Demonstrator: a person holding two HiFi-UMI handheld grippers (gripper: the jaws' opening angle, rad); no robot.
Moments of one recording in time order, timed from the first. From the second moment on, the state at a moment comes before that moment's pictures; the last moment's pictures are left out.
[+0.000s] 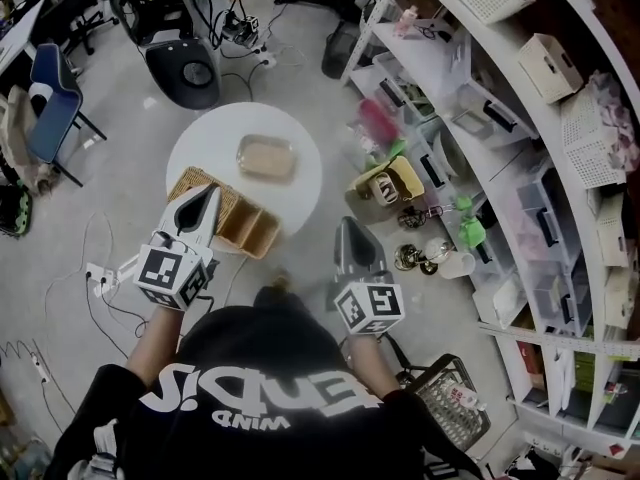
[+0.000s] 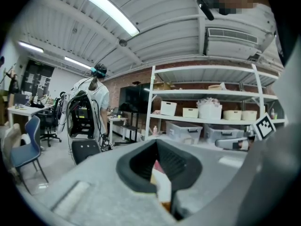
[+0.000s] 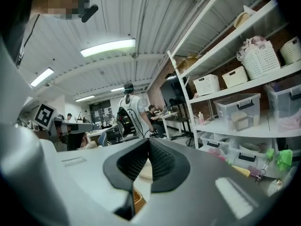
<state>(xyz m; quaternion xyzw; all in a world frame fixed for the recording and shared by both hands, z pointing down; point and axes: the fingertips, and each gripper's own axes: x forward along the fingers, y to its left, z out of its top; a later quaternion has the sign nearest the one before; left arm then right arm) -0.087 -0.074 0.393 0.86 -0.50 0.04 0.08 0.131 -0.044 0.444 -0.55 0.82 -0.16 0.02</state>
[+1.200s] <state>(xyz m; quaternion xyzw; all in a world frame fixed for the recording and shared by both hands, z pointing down) -0.073 -0.134 0.405 0.89 -0.45 0.05 0.08 0.089 -0.112 0.441 -0.51 0.84 -0.17 0.02</state>
